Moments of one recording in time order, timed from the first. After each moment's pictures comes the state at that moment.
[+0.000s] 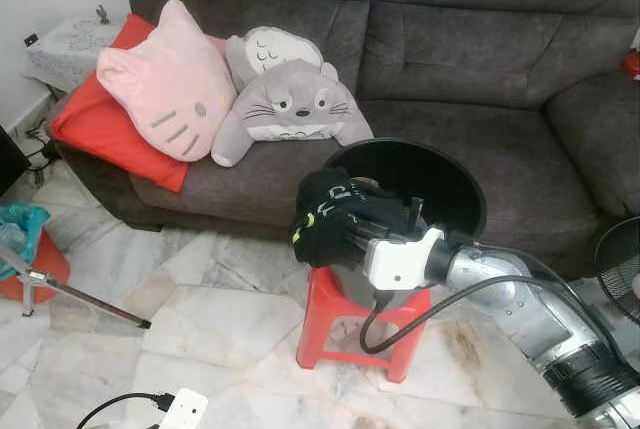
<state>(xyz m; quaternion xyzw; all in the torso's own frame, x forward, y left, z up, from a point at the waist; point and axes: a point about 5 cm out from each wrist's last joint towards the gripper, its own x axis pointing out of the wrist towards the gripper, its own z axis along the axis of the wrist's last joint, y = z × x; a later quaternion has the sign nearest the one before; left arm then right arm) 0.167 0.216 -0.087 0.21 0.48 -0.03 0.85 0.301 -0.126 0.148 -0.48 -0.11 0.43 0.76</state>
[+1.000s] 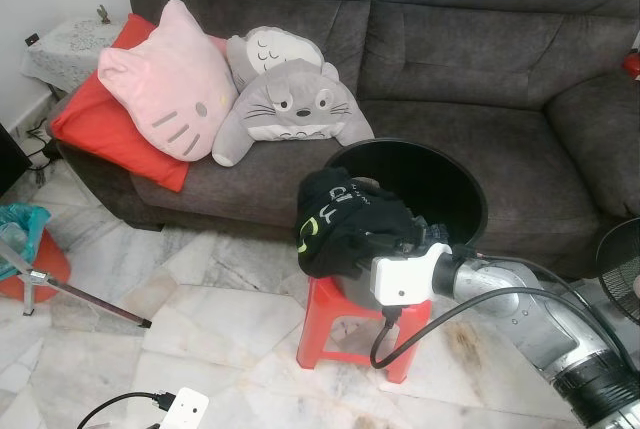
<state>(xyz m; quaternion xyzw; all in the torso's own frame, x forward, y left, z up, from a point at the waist) 0.168 0.215 -0.087 0.21 0.48 -0.03 0.85 0.299 -0.139 0.131 -0.52 -0.05 0.43 0.73</state>
